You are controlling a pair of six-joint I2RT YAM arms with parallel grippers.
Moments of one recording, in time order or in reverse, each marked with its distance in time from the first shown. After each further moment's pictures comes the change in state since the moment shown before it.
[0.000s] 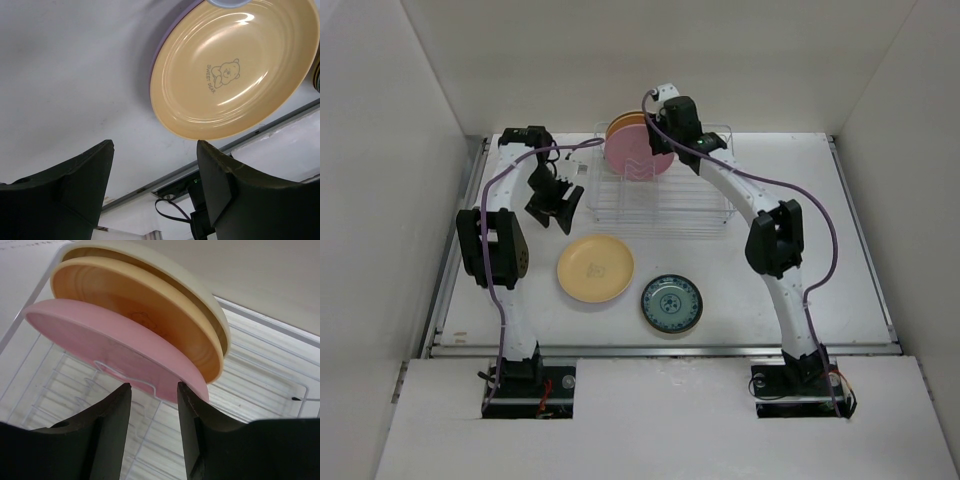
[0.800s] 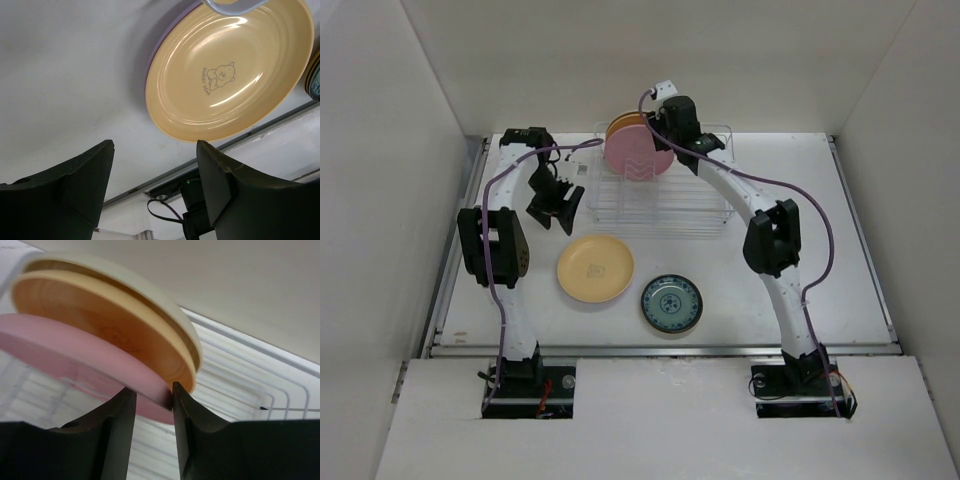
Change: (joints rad) left arm 0.000 0.011 -0.003 0.000 0.011 -0.038; right arm 0.002 0.016 0.019 0.058 0.076 -0.095
